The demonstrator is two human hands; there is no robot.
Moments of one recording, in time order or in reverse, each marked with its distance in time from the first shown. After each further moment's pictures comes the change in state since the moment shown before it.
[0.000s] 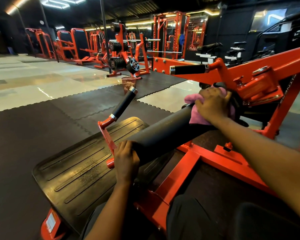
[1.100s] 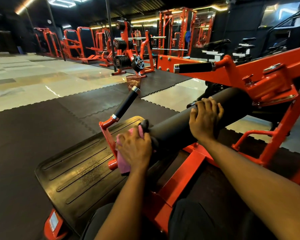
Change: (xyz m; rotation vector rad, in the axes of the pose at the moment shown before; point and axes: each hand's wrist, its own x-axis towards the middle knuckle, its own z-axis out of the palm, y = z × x) left_hand 0.046 0.033 0.029 0.318 -0.011 -0.345; right_hand -0.049 -0.037 0.052 0.160 0.237 0.085
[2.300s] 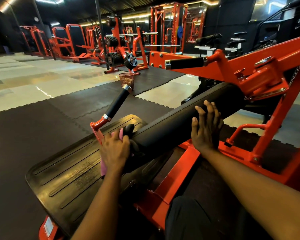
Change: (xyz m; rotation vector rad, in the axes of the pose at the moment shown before) left_hand 0.021 -0.032 -0.016 -0.040 -0.086 0.052; right_hand -0.047 0.032 -0.003 0.077 0.017 -0.007
